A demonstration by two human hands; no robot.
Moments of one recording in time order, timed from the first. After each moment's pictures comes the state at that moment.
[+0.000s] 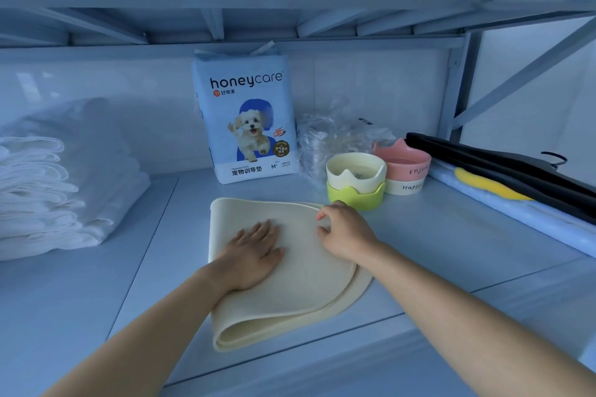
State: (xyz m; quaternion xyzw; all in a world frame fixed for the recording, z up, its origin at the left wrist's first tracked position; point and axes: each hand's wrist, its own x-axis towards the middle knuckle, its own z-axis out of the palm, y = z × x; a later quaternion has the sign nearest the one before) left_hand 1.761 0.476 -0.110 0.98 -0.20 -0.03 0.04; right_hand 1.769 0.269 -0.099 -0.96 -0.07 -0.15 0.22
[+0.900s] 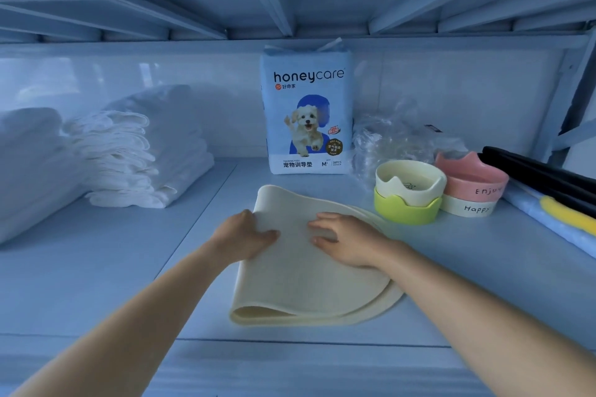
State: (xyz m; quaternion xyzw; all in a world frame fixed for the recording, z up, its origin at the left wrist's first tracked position) left_hand 1.736 0.495 -0.082 0.97 0.14 0.04 0.20; right_hand 1.793 0.285 -0.103 -0.93 -0.32 -0.03 0.18
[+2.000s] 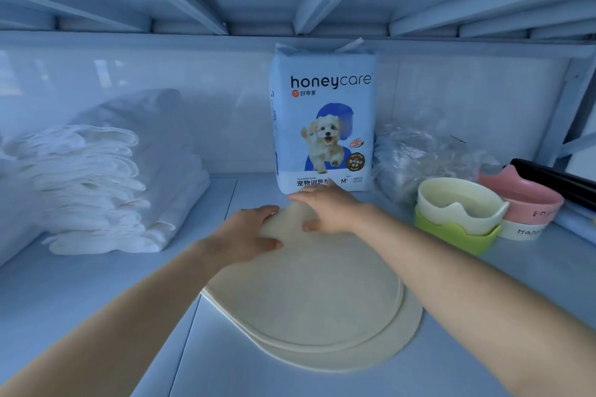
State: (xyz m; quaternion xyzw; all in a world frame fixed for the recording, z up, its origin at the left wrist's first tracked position) left_hand 1.840 0.594 -0.077 0.97 -0.09 0.05 0.22; right_hand 1.900 0.403 -0.053 -0.94 -0.34 -0.08 -0.03
